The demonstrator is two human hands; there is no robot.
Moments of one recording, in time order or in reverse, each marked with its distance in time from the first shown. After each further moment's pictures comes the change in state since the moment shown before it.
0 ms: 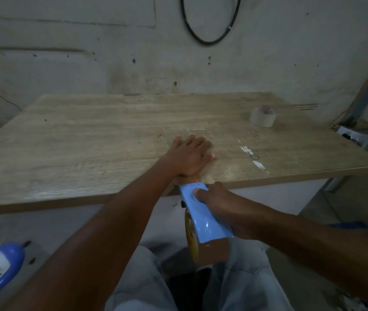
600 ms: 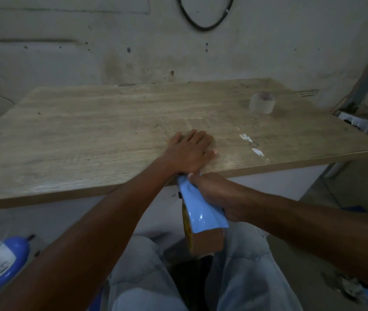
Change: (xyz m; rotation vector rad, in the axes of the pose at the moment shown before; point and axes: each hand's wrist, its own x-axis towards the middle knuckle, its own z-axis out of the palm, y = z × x) left_hand -0.018 0.016 0.003 -0.023 0.025 0.036; right_hand 0.006 -0.004 0.007 0.055 -0.034 -0.033
